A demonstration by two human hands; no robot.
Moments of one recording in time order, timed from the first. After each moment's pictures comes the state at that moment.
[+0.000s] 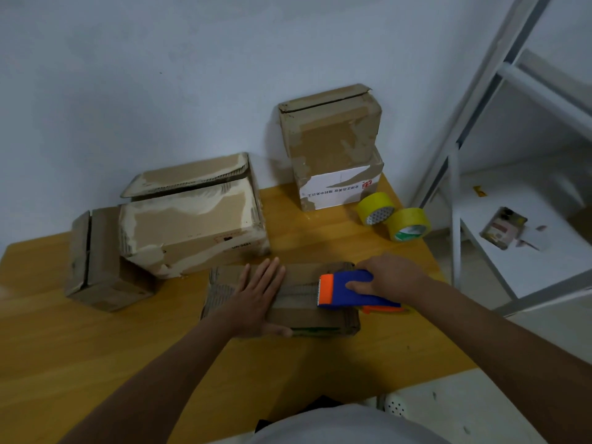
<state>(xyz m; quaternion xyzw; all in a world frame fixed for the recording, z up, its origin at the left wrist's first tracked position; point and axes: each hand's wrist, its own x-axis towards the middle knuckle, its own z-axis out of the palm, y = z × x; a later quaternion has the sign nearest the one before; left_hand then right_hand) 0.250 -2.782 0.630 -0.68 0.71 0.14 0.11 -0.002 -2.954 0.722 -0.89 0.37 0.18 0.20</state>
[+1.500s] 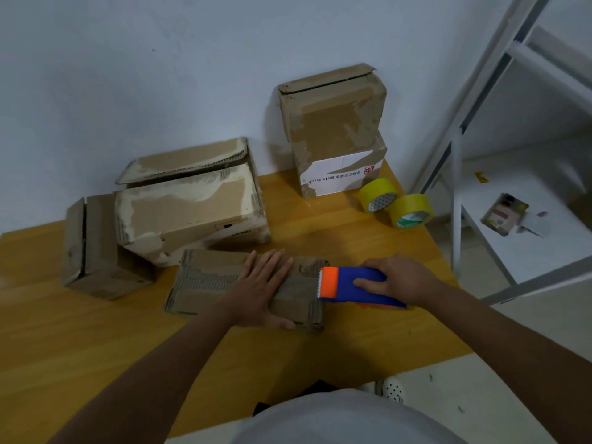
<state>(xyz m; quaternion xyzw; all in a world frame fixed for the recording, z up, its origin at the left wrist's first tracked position) 0.251 -2.782 0.630 -0.65 0.74 0.13 0.10 -0.030 -2.947 0.684 -0.89 0.35 0.10 0.28</state>
